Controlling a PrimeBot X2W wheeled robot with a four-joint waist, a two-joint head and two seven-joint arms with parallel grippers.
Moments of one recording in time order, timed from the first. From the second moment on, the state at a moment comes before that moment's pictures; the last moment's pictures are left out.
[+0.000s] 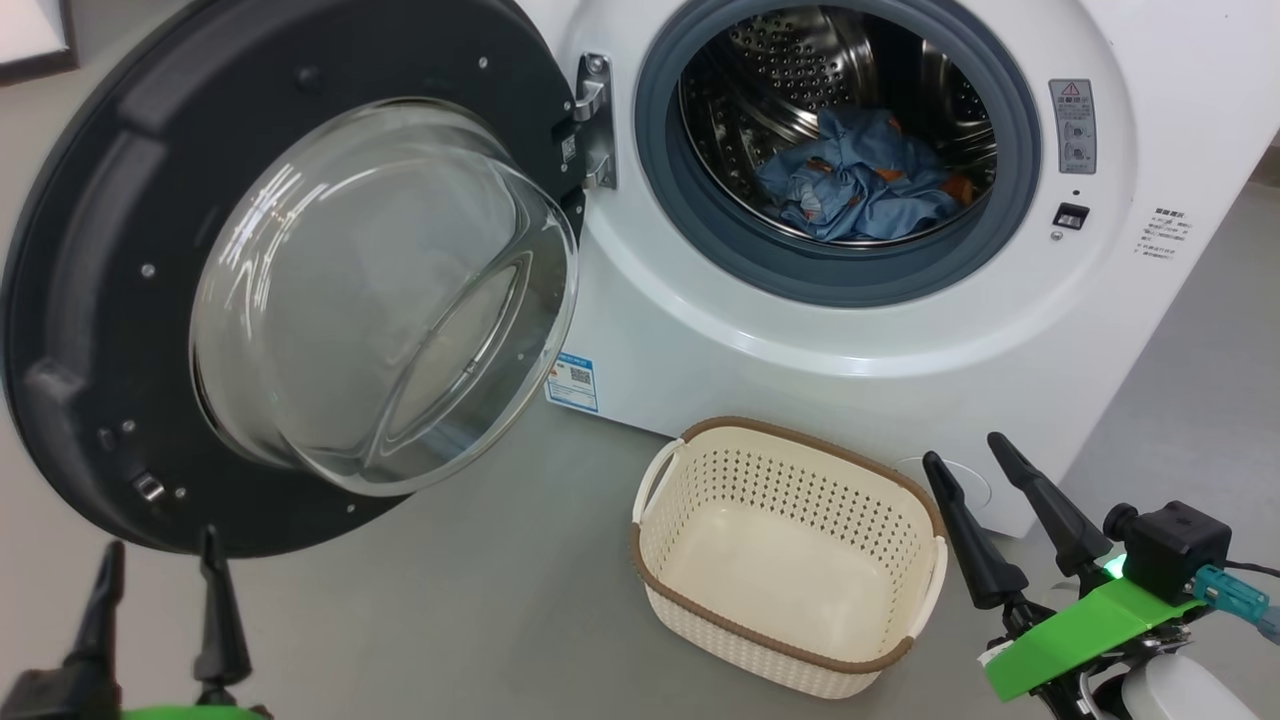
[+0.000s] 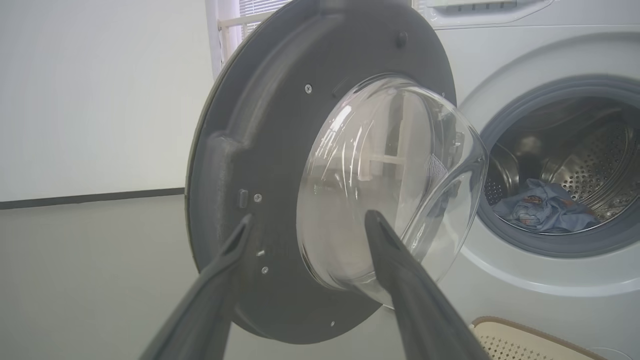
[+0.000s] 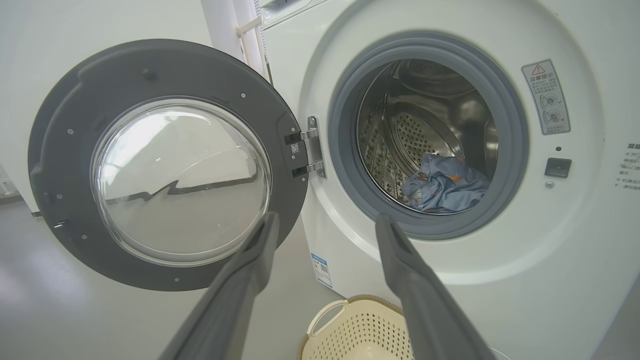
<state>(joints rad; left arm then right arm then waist) -0.03 0.12 0.11 0.20 -0.22 0.03 -0.26 -0.13 -0.33 0.34 0.18 0.57 0.13 -0.25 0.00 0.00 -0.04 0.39</state>
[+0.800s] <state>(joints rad) -0.49 0.28 0.53 0.48 -1.03 -0.11 0.08 -0.13 -0.38 0.37 0.19 0.57 0.13 -0.25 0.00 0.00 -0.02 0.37</state>
